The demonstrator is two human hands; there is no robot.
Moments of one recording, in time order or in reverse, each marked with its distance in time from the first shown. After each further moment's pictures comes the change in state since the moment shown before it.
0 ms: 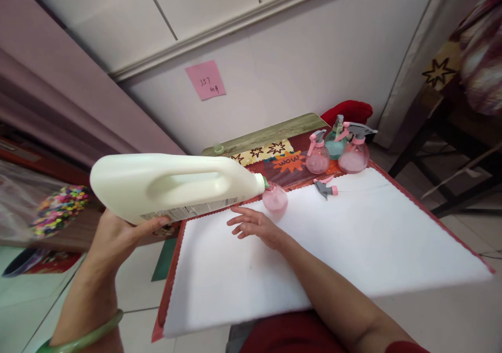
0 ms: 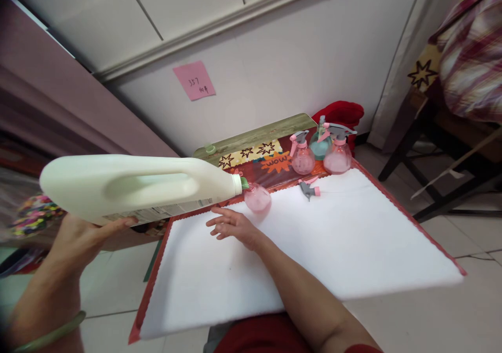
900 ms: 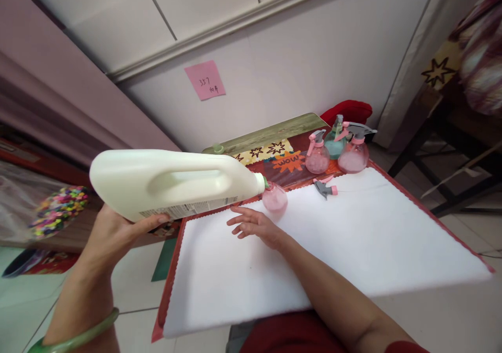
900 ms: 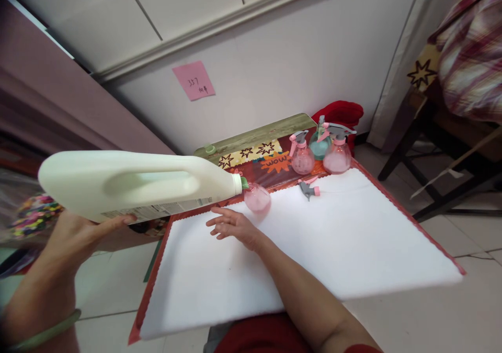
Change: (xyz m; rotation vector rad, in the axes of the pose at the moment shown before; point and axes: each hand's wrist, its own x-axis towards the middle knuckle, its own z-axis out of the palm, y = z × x) left_hand 0.008 0.011 -0.002 0.048 -0.013 0.088; right_hand 0.000 -0.002 0.000 -0.010 -0.001 0.003
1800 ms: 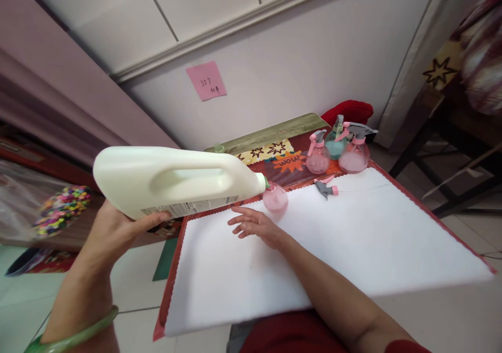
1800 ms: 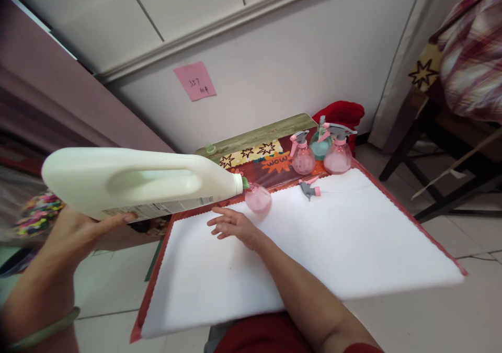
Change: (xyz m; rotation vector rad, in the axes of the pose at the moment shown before) left_hand 0.003 0.013 0.000 -0.013 -0.006 -0.017; right_hand 0.001 0.002 -0.001 0.009 0.010 0.000
